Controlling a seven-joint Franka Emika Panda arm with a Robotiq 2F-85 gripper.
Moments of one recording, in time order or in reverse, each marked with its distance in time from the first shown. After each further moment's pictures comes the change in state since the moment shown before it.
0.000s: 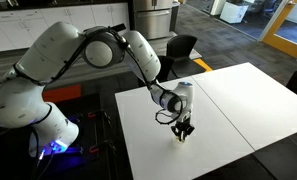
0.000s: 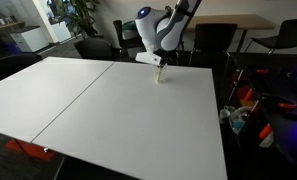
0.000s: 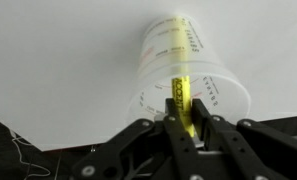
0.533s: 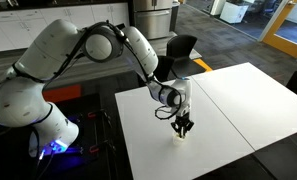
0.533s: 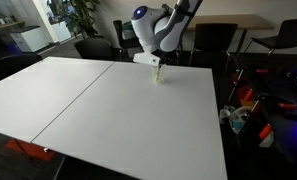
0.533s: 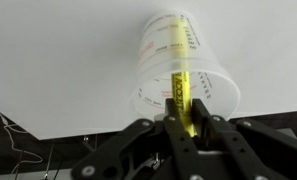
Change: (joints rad) arm 0.098 -0.005 -0.062 -0.007 -0.003 -0.020 0.007
